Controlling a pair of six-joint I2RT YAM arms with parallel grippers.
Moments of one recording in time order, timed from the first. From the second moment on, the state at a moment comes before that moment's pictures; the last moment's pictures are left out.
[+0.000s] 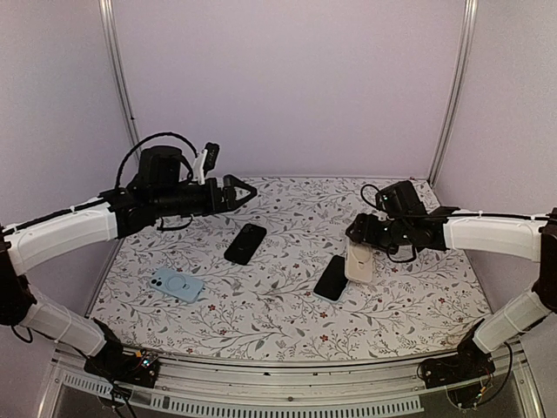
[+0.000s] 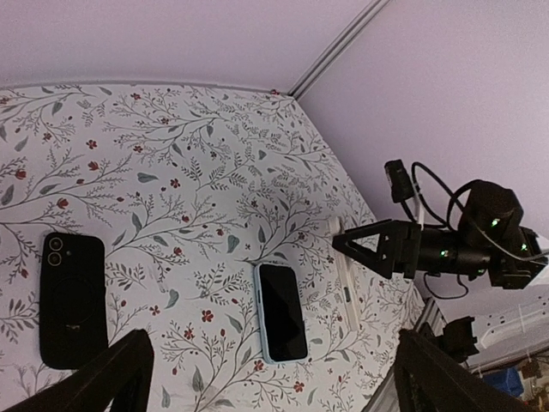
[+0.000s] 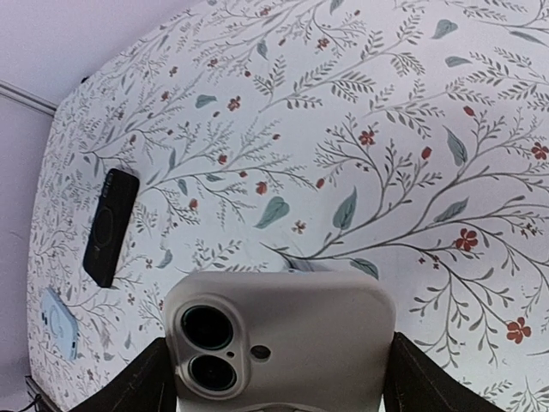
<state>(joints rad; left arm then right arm) -0.65 1.32 1.03 -0.06 0.27 -0.57 0.62 1.45 0.89 -0.22 0.08 0.75</state>
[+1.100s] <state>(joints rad) -0.84 1.59 1.14 0.03 0.21 -0.55 0.83 1.66 1.27 0.04 0.08 0.83</state>
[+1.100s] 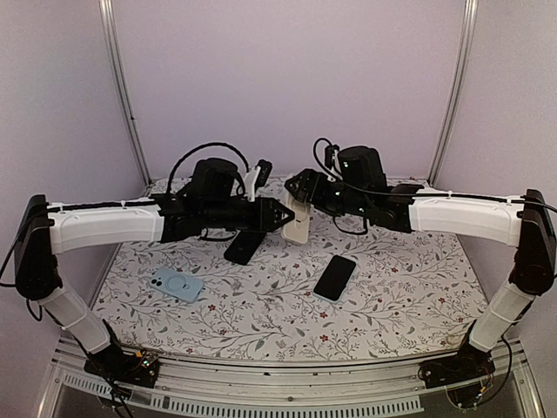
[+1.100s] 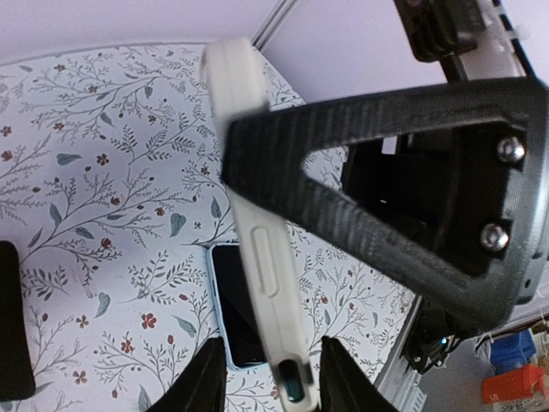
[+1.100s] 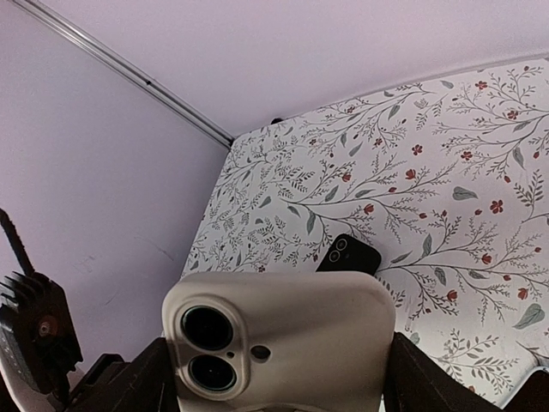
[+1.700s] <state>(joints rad) -0.86 1.64 1.19 0.01 0.17 -0.50 0.83 1.66 1.27 0.03 0.12 0.79</state>
